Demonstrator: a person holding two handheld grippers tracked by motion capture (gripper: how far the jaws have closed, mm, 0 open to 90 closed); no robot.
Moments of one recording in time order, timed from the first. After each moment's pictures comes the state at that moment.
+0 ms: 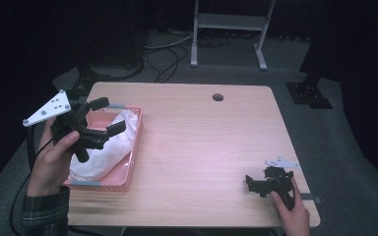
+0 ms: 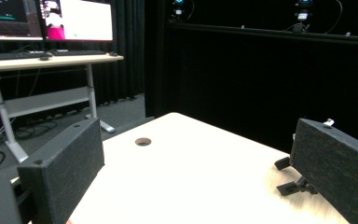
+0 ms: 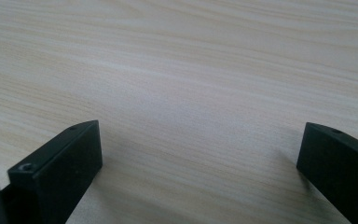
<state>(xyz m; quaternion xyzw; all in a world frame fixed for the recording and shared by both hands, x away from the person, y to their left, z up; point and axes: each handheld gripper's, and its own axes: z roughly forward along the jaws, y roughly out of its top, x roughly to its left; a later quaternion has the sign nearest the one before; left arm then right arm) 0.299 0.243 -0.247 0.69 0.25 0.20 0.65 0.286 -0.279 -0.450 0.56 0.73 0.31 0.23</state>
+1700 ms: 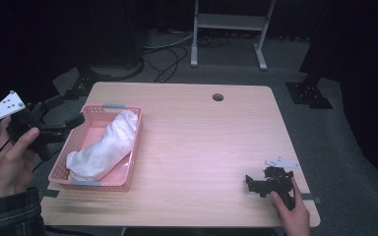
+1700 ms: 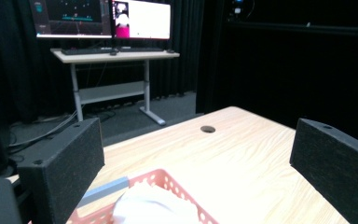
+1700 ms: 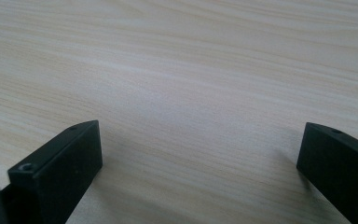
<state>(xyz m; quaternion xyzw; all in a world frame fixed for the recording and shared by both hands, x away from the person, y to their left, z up) 0.305 0.329 -0.262 0.67 0.32 0.27 0.61 0.286 -0.279 -0.450 0.56 0.73 0.31 0.23</state>
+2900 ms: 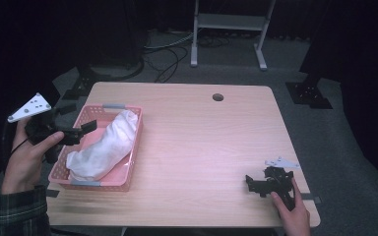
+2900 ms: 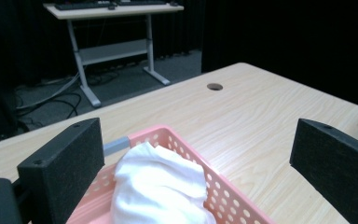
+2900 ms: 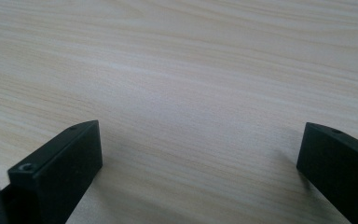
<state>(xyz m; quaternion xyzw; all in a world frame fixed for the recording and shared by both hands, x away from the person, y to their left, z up) 0.324 0.310 -0.282 0.73 0.35 0.25 0.54 0.286 -0.279 -0.450 0.56 0.73 0.31 0.23</state>
